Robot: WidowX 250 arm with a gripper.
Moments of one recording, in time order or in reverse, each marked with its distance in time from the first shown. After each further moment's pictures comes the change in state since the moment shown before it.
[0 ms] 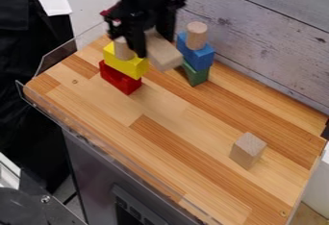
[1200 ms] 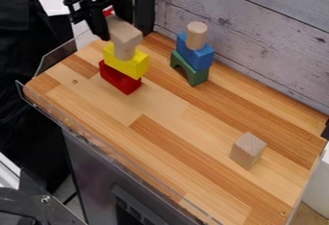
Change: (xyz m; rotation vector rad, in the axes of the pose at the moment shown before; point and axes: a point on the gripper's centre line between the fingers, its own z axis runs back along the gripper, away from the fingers) arm 0.048 0.004 -0.013 -0.003 0.061 0.093
